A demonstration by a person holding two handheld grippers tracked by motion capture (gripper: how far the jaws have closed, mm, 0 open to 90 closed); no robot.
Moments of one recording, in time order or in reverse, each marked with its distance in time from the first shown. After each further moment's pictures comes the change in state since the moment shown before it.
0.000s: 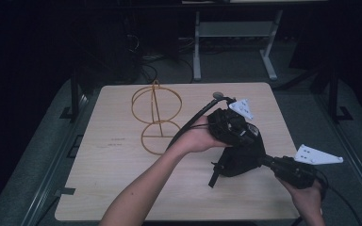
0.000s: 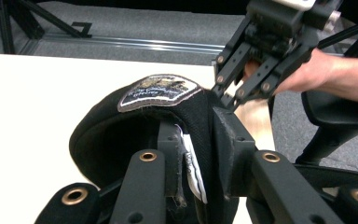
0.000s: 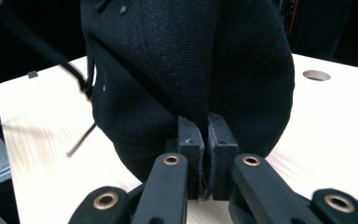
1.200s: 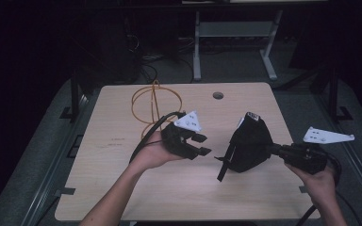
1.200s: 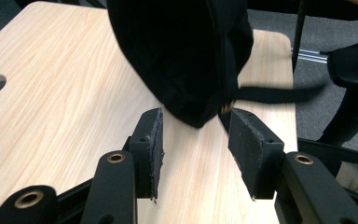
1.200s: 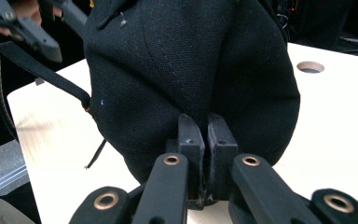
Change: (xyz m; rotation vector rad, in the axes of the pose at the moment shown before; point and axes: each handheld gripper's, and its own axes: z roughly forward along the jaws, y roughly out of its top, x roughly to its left) left arm -0.010 -0.101 -0.055 -0.025 0.117 -0.101; right arm -0.023 0.042 -0.012 0.084 0.022 0.070
